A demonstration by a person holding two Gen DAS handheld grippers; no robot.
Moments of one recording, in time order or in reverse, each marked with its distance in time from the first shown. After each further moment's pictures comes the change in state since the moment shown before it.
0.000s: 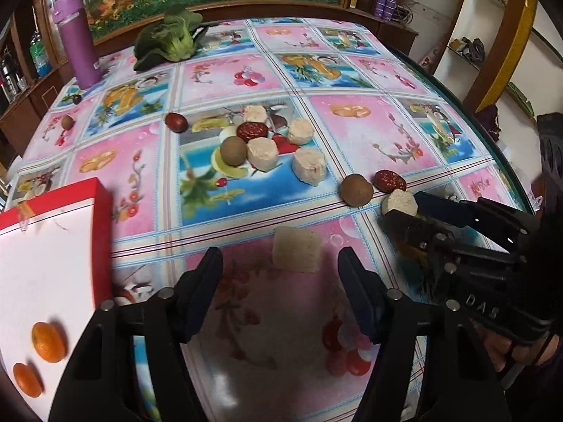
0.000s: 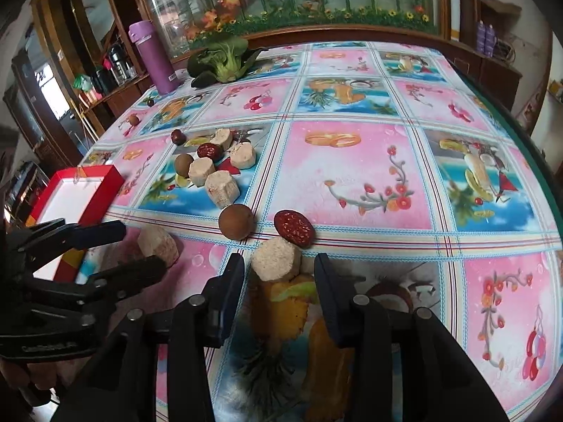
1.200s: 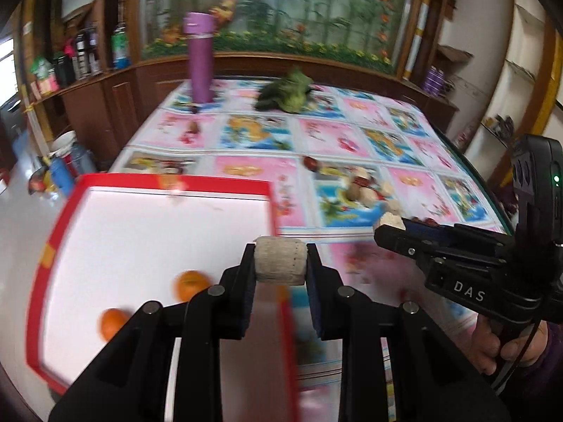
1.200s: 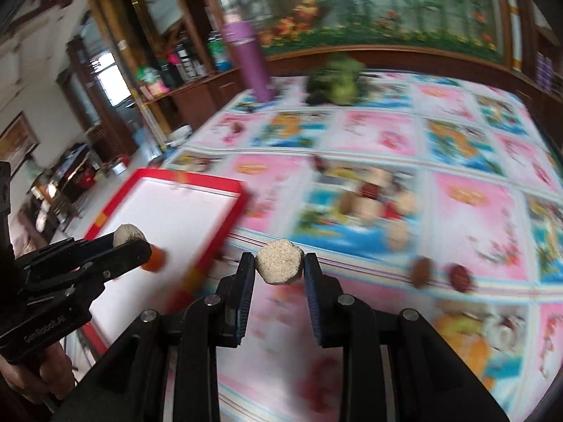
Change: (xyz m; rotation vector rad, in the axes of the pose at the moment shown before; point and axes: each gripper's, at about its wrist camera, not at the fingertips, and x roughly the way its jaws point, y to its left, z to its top) left arm -0.120 0.103 -0.056 -0.226 -0.248 0.146; right arm -0.013 0.121 0.030 -0.123 -0.037 0.250
